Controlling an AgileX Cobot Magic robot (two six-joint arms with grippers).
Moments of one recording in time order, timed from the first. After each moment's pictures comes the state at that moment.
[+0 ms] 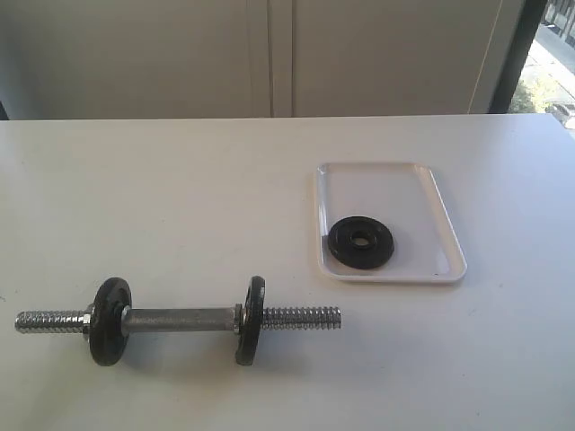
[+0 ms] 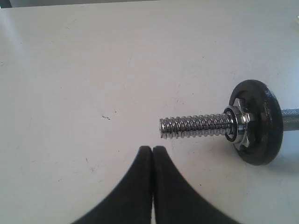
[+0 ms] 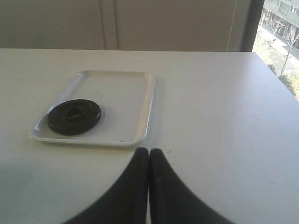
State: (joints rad) left arm -0.07 0.00 0.02 -0.17 0.40 0.16; right arm 0.10 0.01 -0.01 0.01 0.30 0.04
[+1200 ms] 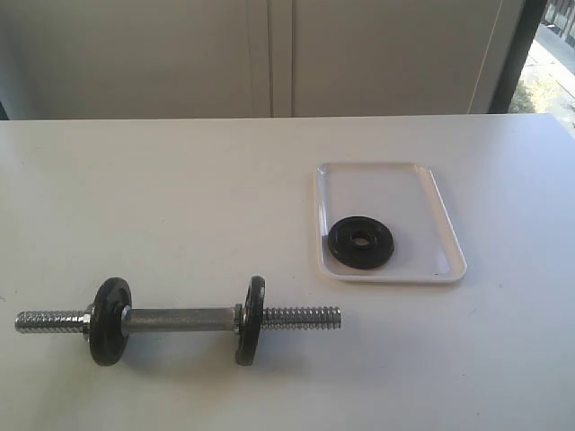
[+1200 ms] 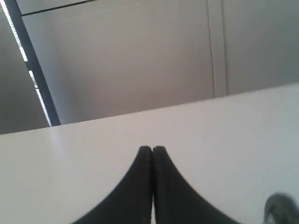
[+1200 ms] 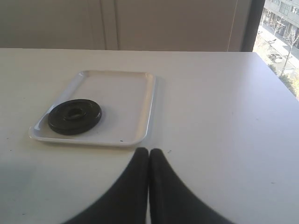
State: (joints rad) left arm -0.07 0.00 0.02 -0.11 0.01 0.24; right arm 0.10 0.01 -0.01 0.01 0.30 0.04
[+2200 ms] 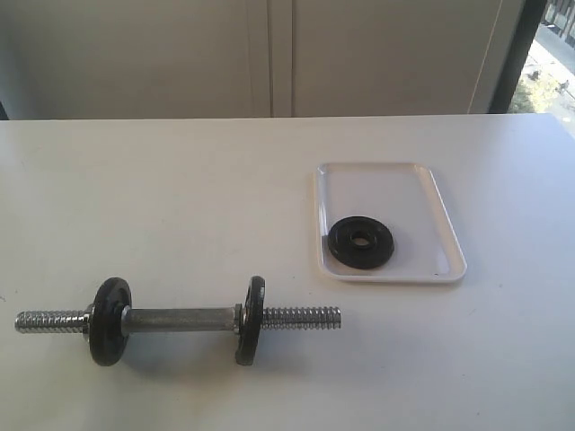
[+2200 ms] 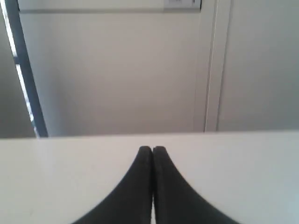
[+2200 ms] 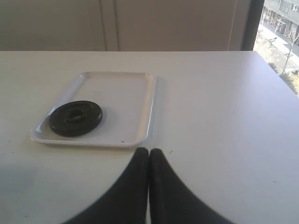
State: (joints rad) left arm -0.07 0.53 -0.40 -0.04 -0.04 0.02; right arm 0.10 0.01 -0.01 0.01 0.30 0.06
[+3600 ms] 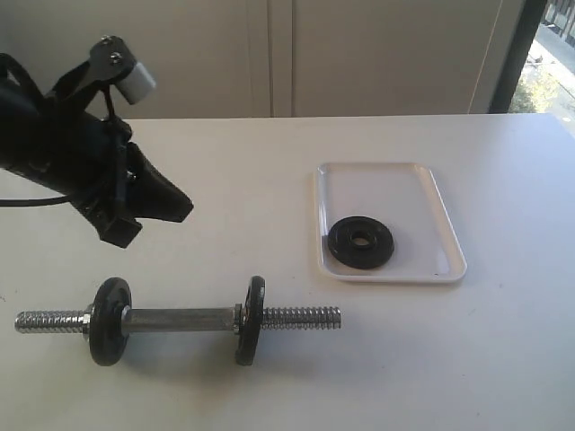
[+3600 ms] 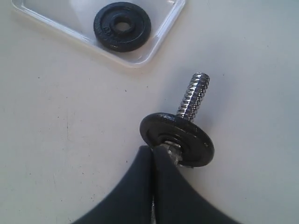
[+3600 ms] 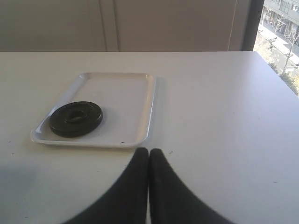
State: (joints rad) left arm -0.37 1.39 -1.05 -0.78 0.87 1.17; right arm 0.10 0.01 -0.01 0.01 0.30 0.06
